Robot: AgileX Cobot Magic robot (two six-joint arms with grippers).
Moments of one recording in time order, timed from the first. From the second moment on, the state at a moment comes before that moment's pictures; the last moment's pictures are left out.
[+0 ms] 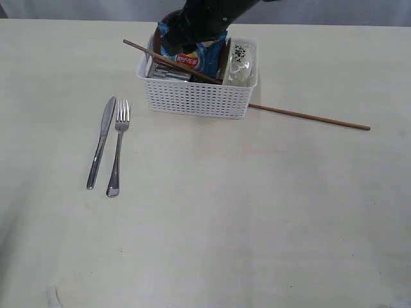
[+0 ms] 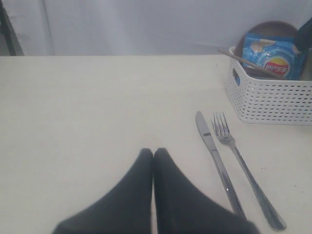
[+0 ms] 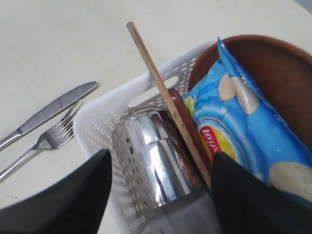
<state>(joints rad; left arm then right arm) -0.13 0.00 0.00 0.04 0.36 -0.08 0.52 2.09 -1.68 0.49 0.64 -0.70</state>
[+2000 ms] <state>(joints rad) -0.13 0.00 0.00 0.04 0.36 -0.08 0.50 2.11 -1.67 -0.18 0.95 -0.17</state>
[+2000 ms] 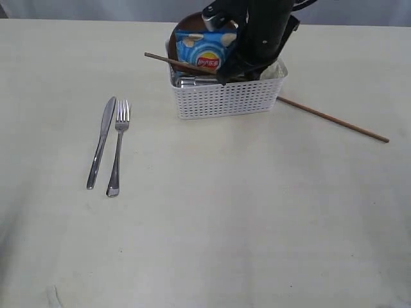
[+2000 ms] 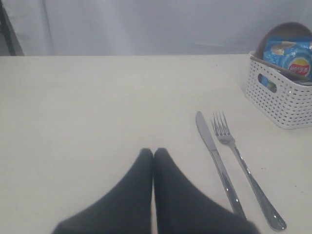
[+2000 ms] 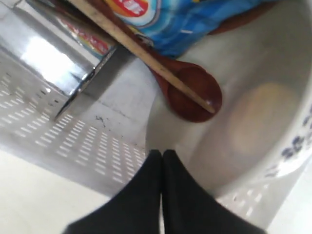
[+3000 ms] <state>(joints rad) -0.13 0.00 0.00 0.04 0.36 -0.08 0.54 2.16 -1.67 0.30 0.59 -0.70</state>
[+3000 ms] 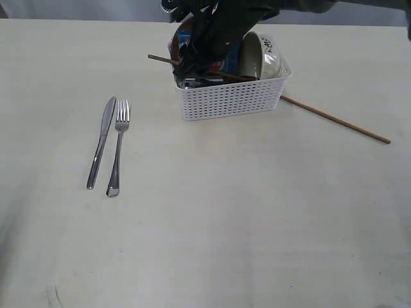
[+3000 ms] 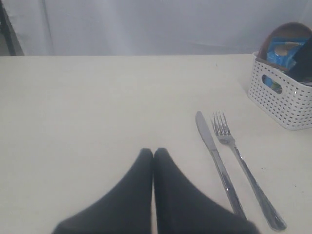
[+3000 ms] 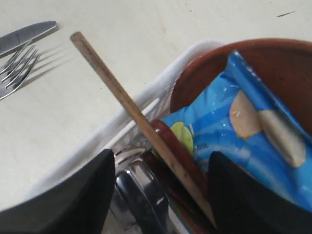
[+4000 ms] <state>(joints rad) -0.13 0.00 0.00 0.04 0.36 -0.08 0.55 1.99 -1.67 0.30 0.48 -0.73</state>
